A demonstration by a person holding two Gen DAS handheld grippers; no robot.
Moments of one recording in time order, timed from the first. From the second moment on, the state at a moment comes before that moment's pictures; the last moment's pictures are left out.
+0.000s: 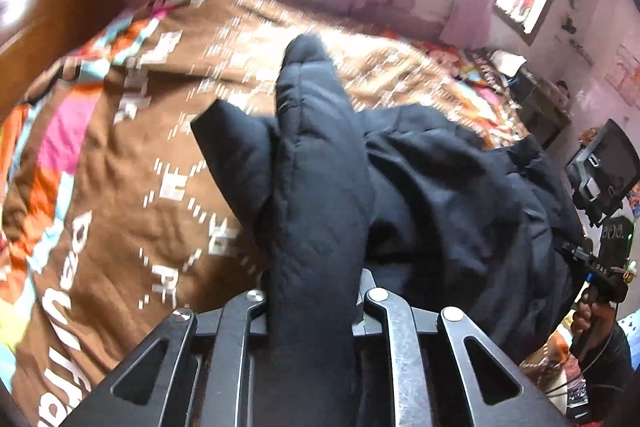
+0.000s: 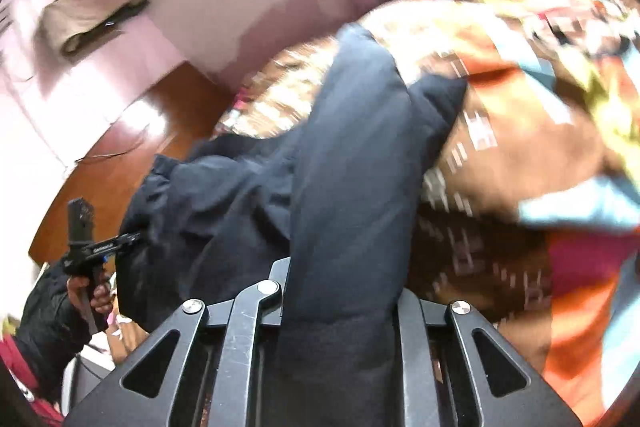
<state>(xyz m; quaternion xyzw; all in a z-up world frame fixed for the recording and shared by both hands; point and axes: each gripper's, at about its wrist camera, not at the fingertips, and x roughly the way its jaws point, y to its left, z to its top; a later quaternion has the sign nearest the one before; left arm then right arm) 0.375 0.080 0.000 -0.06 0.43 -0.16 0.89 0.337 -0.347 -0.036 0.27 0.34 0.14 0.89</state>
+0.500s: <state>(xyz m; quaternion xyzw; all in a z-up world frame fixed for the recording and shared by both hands) 0.435 -0.042 0.058 -0.09 0.34 -0.20 0.91 0.349 -0.436 0.093 0.17 0.24 0.06 0.95</state>
